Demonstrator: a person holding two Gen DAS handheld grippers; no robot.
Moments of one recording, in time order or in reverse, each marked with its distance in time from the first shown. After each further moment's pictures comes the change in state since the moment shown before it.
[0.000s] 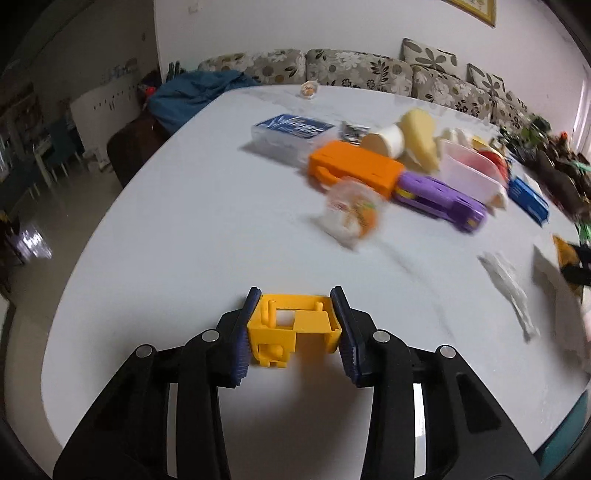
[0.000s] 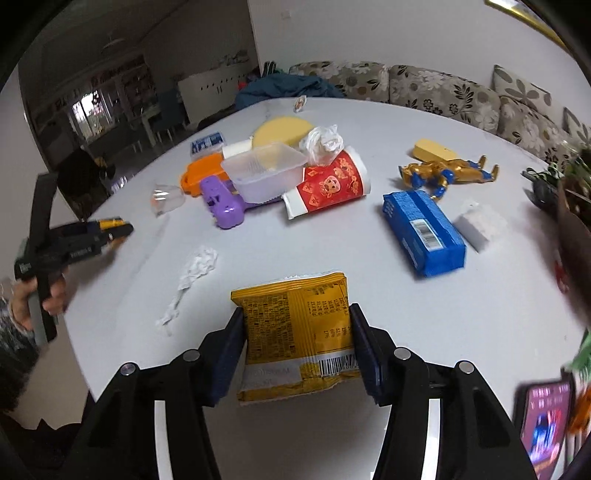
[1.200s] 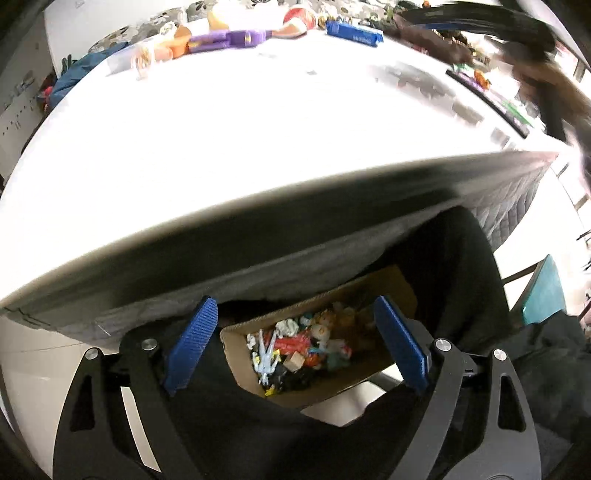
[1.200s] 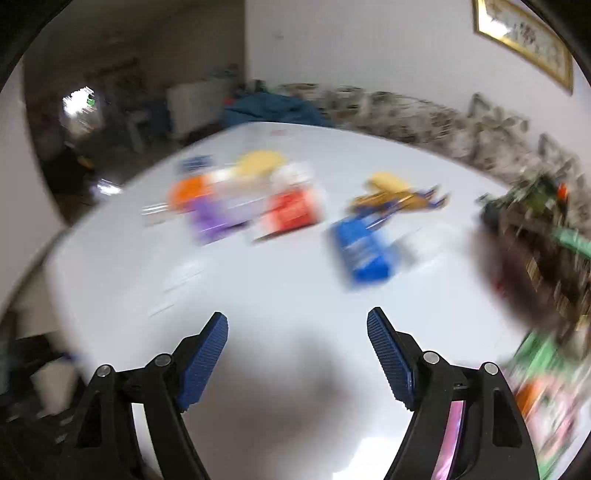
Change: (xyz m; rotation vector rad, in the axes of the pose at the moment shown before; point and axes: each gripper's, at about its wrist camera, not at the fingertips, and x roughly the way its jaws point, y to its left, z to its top) left arm -0.056 -0.137 -0.152 0.253 0.246 -0.295; right arm -0.021 -0.036 0.031 -0.044 -0.018 -0.188
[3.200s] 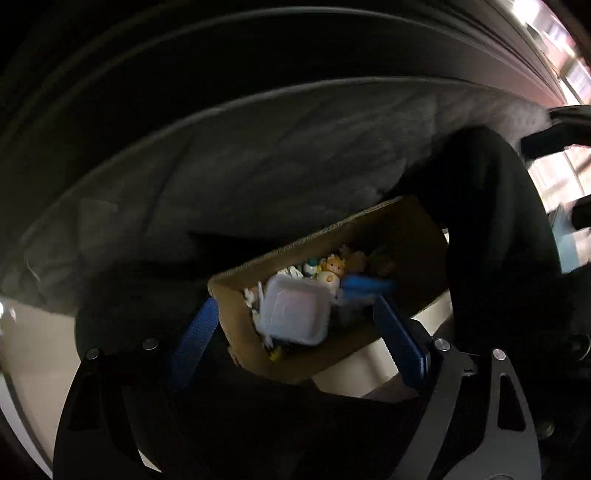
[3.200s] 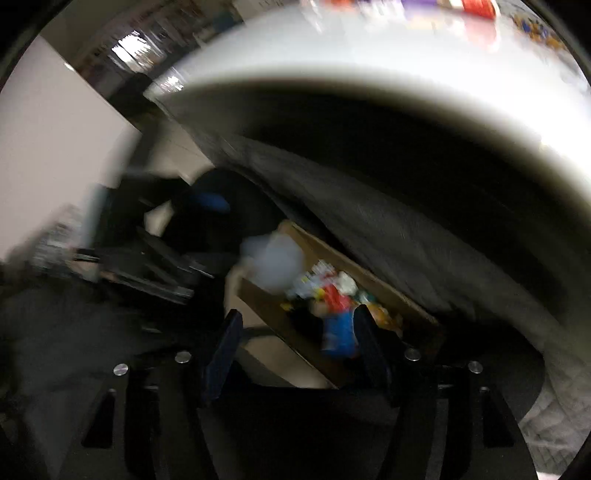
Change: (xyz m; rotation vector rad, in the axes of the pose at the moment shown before) left arm 0.077 0.015 -0.056 0.046 0.176 -0.031; right arm -0.030 0.152 -0.185 -0.043 0.328 0.527
